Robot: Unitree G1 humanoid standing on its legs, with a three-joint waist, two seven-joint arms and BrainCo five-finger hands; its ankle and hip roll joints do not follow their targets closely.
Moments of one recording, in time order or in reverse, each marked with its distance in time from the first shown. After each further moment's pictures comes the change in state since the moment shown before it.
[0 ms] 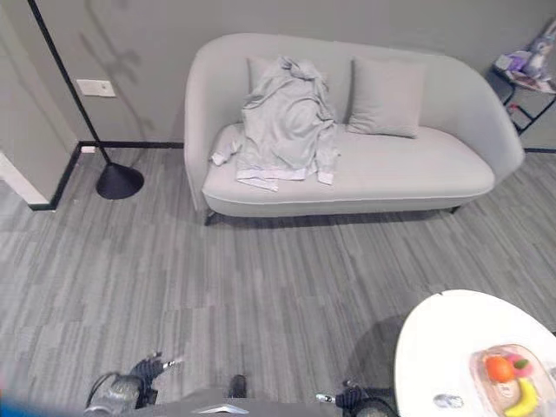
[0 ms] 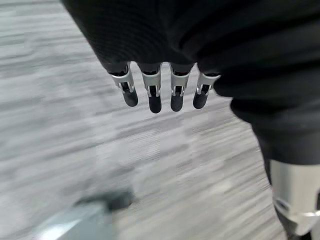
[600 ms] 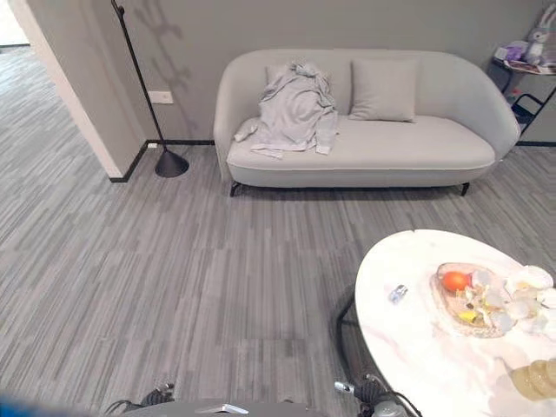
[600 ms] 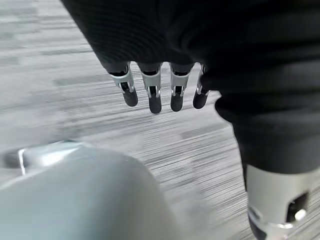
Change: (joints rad) left arm 0.118 -0.058 -0.026 -0.053 0.044 0.005 -0.005; right arm 0.000 -0.087 -0.016 0.008 -0.027 0.015 -0.001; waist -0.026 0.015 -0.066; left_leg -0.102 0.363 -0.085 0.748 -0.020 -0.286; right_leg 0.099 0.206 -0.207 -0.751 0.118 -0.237
